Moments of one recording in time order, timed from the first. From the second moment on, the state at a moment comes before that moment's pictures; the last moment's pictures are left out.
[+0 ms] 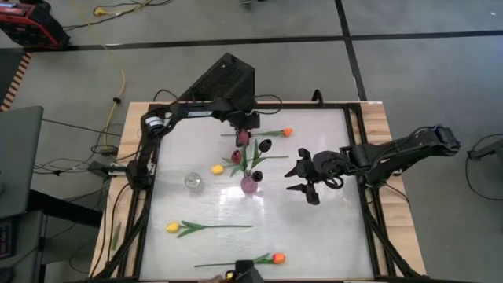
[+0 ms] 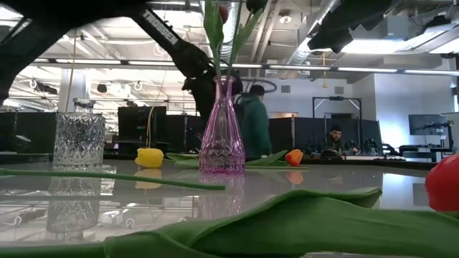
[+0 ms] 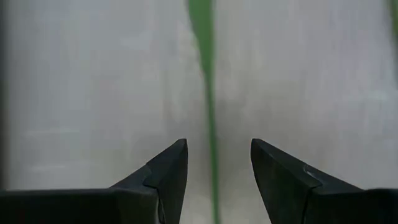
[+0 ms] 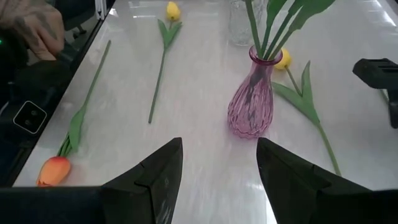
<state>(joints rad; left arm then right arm) 0.54 2.15 1.57 -0.55 0.16 0.56 0.19 1.12 0.84 -0.31 0.05 0.12</state>
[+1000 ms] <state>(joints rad) 0.60 1.97 1.61 -0.81 0.17 0.57 0.22 1.12 0.83 -0.30 0.06 0.16</state>
